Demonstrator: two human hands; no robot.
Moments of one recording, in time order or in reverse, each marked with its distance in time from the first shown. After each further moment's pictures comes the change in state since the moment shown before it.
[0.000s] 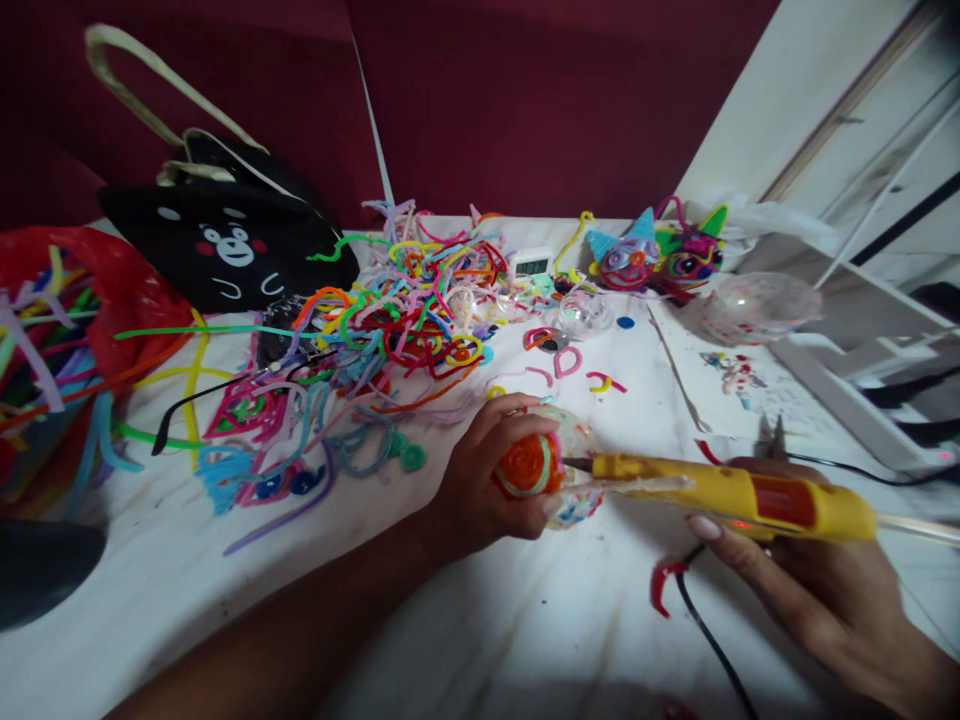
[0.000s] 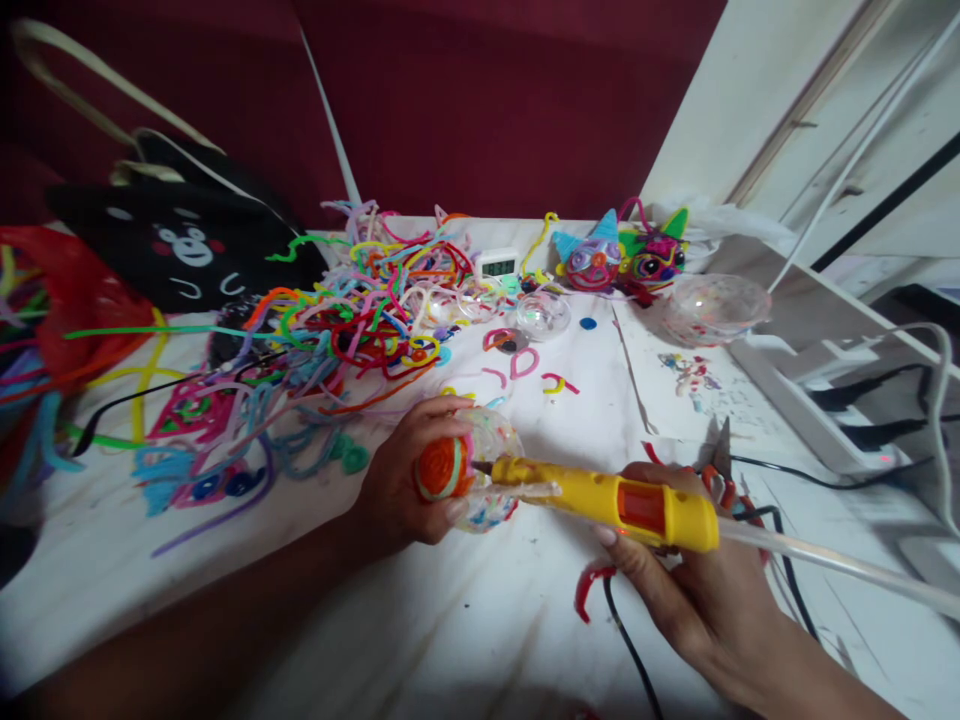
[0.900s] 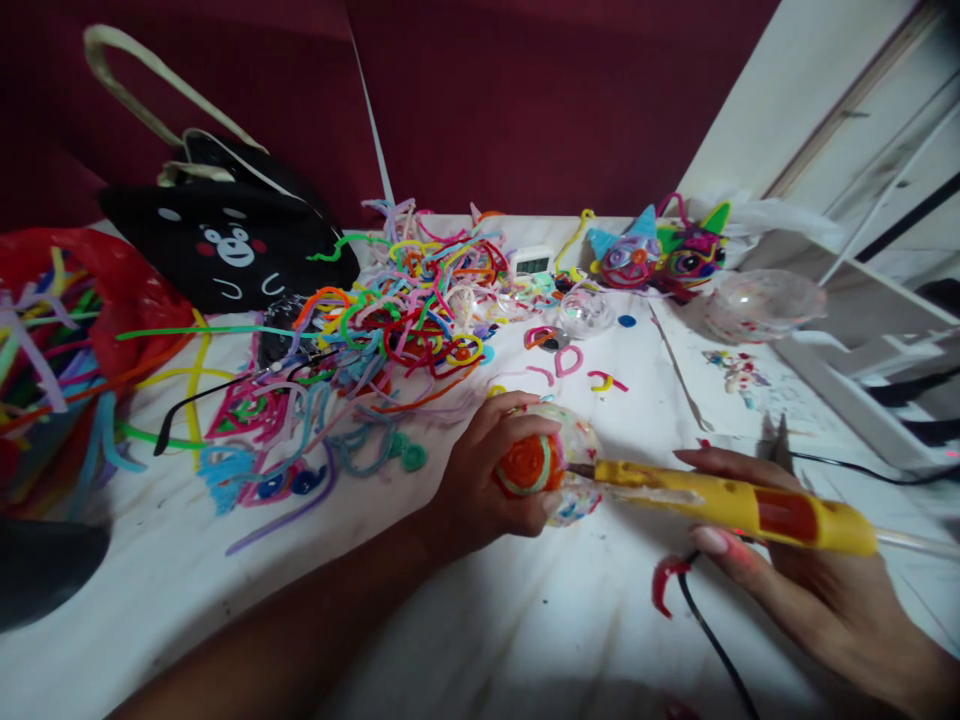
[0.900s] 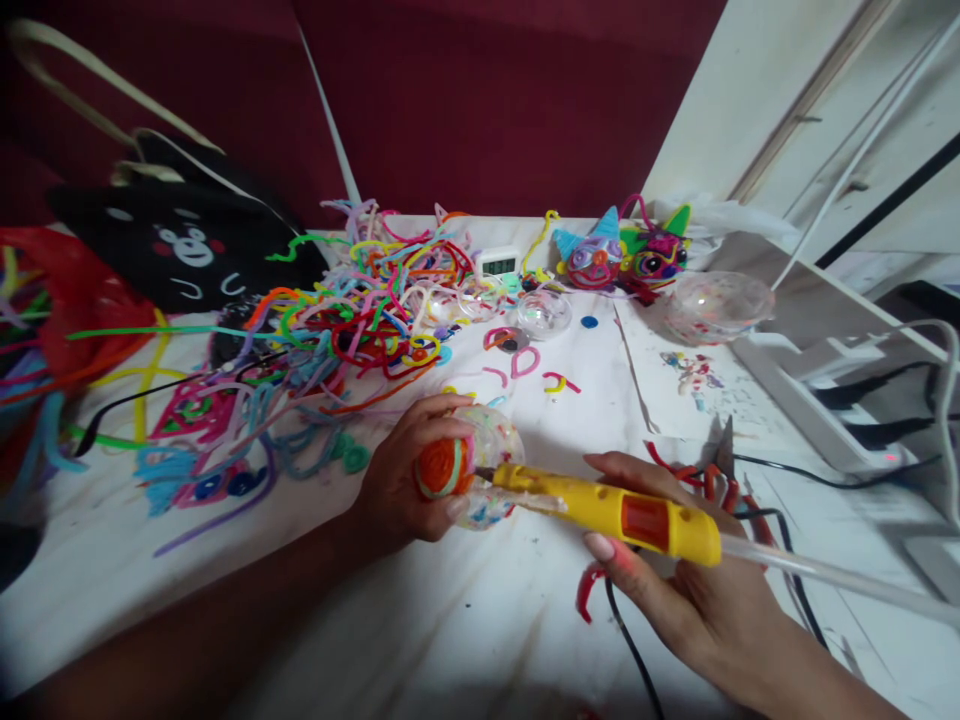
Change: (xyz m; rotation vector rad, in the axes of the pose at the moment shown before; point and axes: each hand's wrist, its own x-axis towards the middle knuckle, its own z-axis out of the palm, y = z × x) left_hand 0.002 0.000 -0.002 0.039 -0.005 0.031; right_hand 0.013 -0.018 -0.005 0.007 -0.045 0.018
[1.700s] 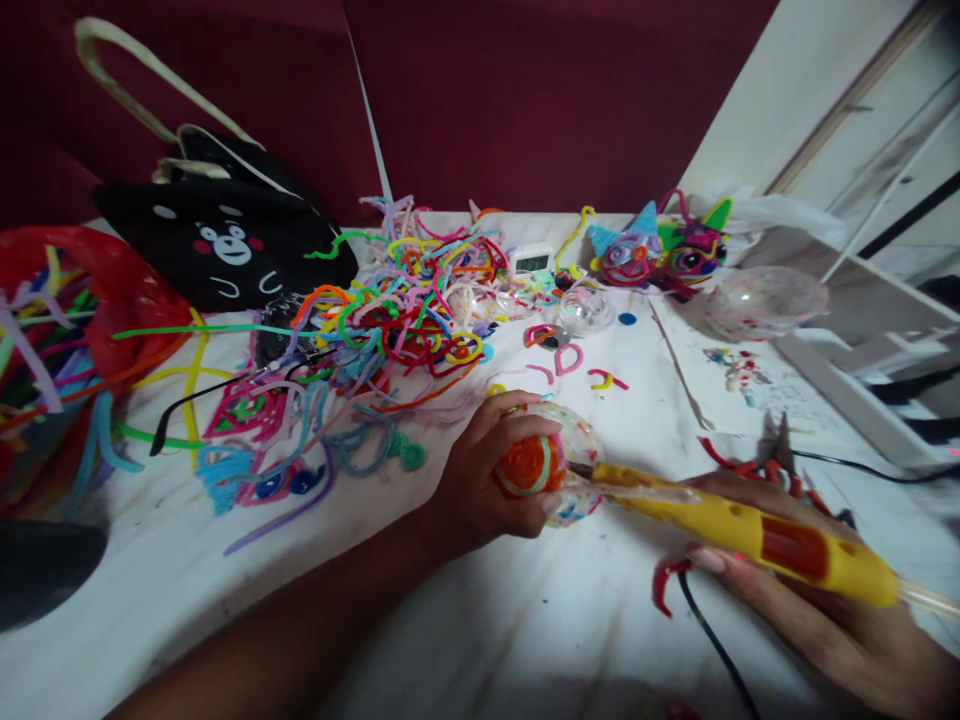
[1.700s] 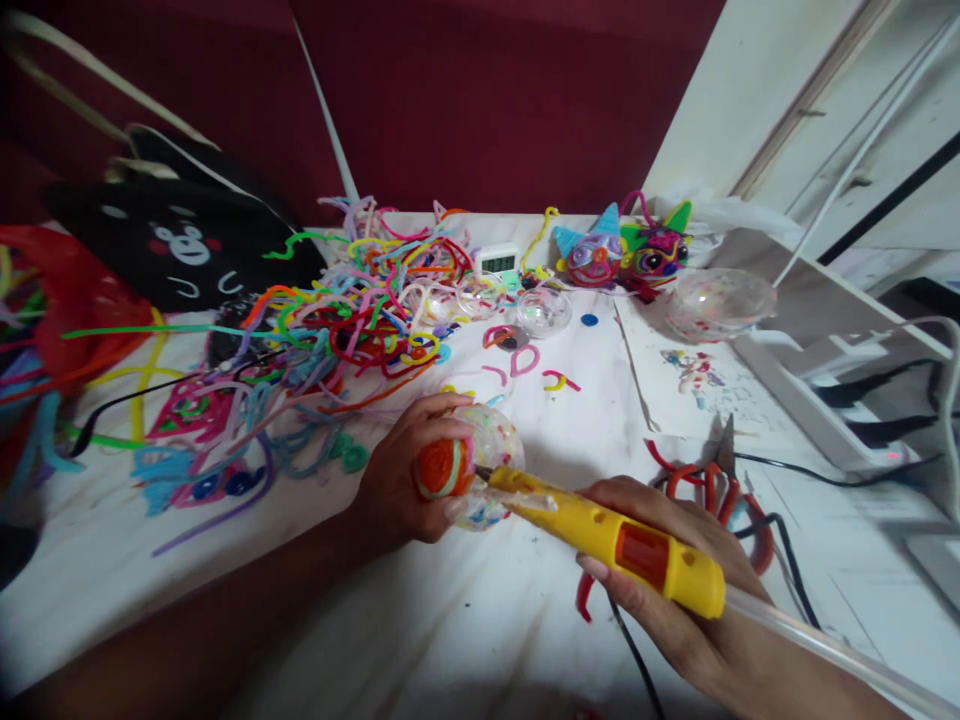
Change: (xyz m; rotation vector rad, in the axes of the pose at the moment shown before) left_hand 0.000 0.001 0.000 0.018 -0.012 -0.013; right_hand -0.007 -0.004 -0.005 -0.048 -0.085 -0.026
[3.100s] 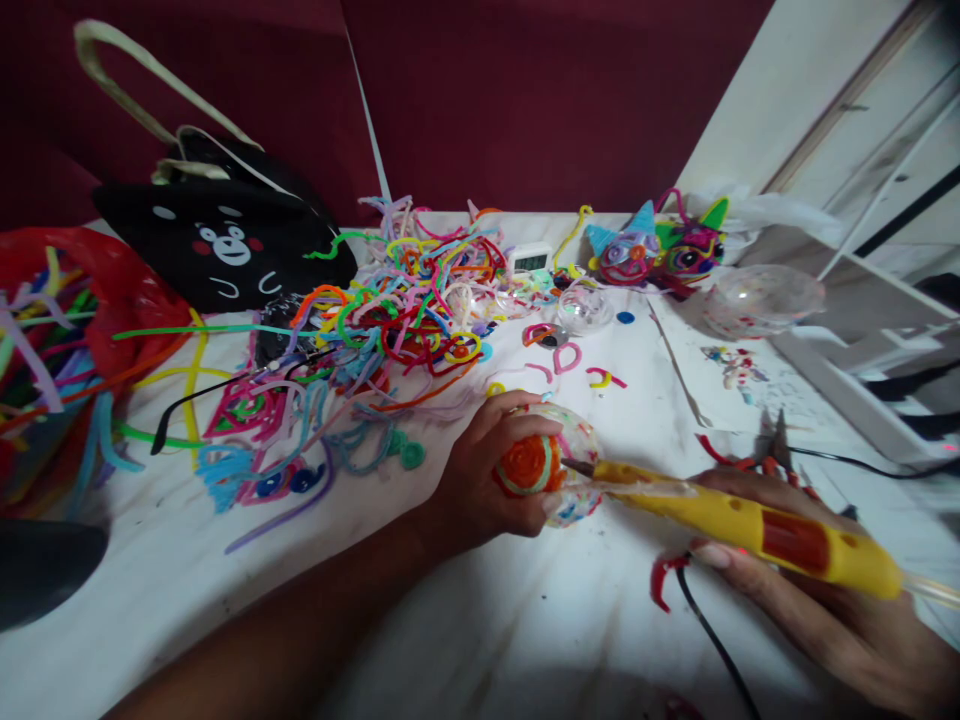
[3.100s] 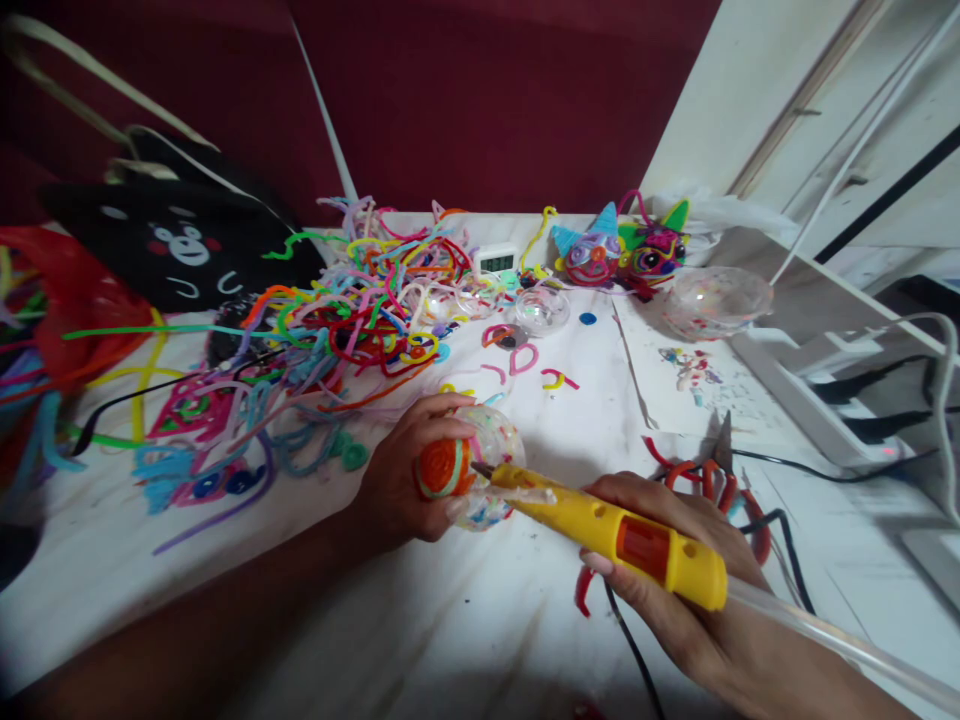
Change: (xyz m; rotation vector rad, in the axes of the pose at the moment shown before) left_hand 0.000 0.000 0.000 -0.011 -0.032 -0.011; right_hand 0.000 -0.003 -0.003 -0.006 0.044 0.081
